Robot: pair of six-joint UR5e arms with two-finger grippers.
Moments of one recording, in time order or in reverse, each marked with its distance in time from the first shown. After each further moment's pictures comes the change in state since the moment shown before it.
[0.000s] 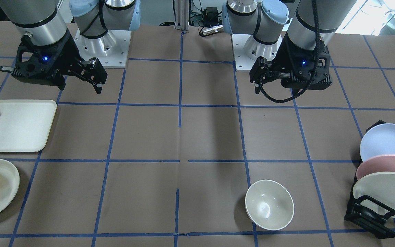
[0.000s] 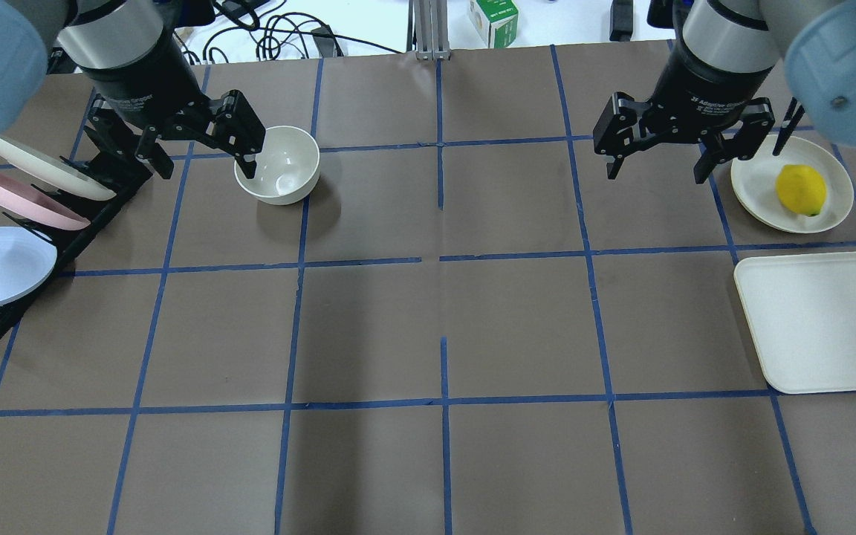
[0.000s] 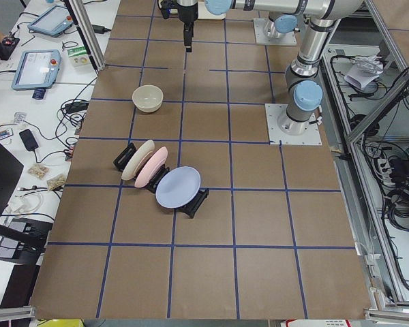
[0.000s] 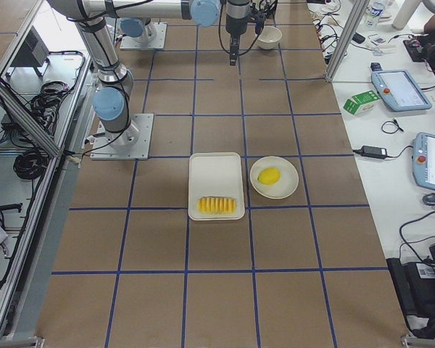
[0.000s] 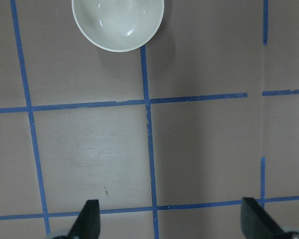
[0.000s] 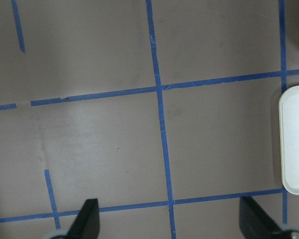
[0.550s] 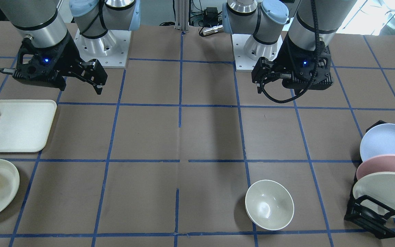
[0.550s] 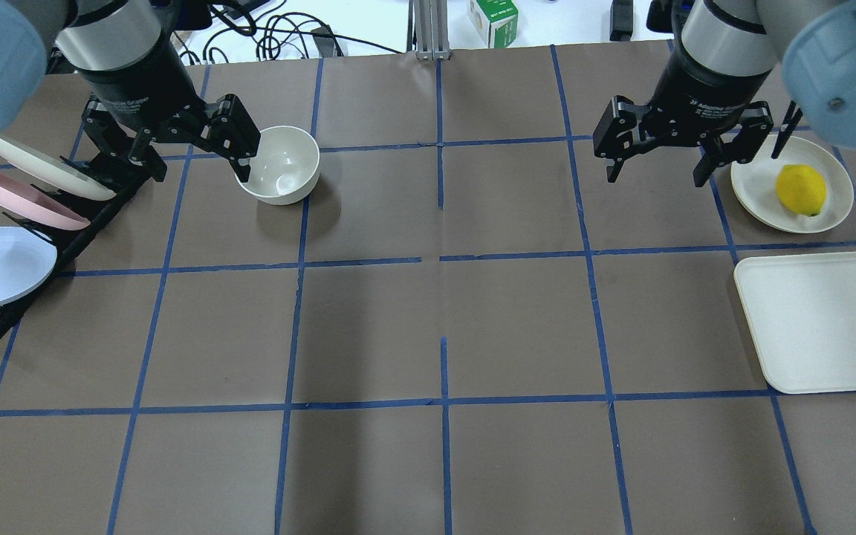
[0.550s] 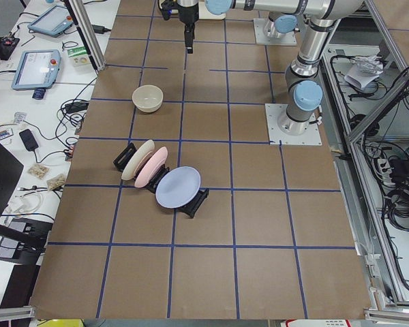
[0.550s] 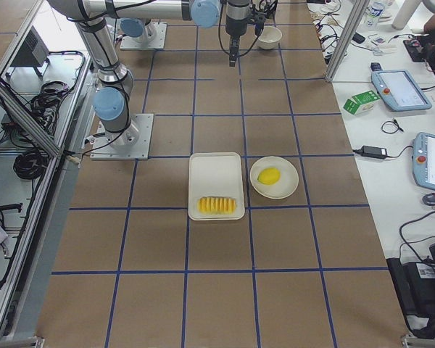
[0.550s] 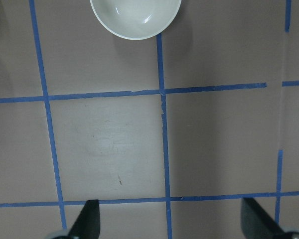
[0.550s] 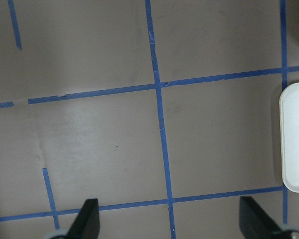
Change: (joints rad) left arm 0.004 -0.012 0.002 0.003 0.009 0.000; right arm -0.005 0.003 0.006 0.005 0.002 0.000
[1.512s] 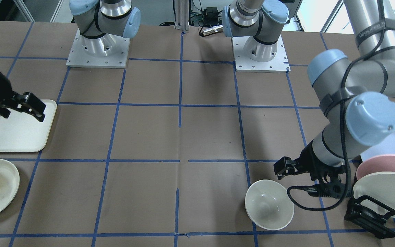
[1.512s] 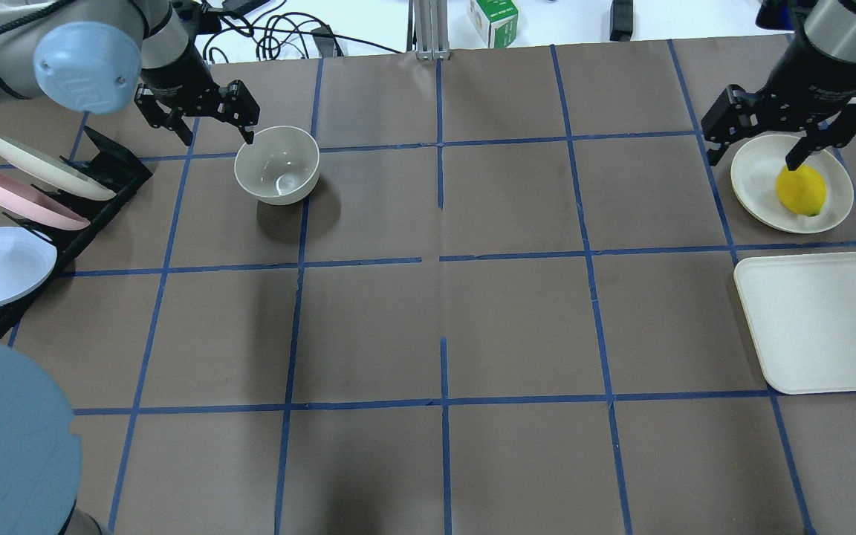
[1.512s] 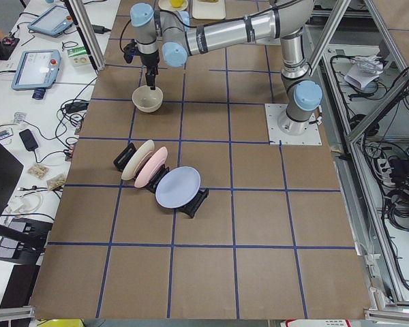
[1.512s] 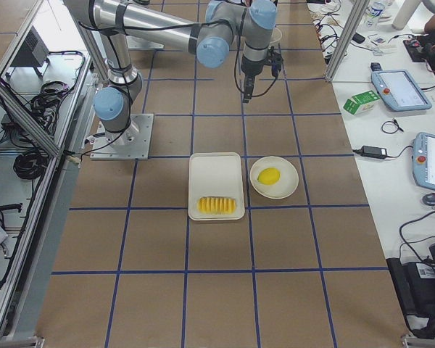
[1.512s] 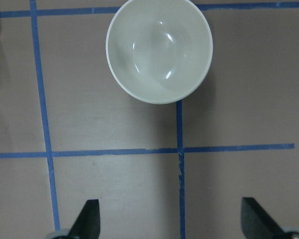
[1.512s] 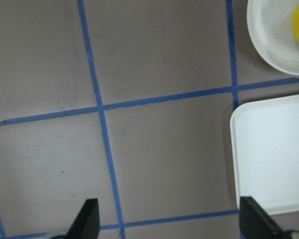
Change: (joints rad) left arm 0.127 -0.394 0.078 0.378 -0.032 0.131; right arm -0.293 0.129 0.000 -0.117 -0.008 -0.301
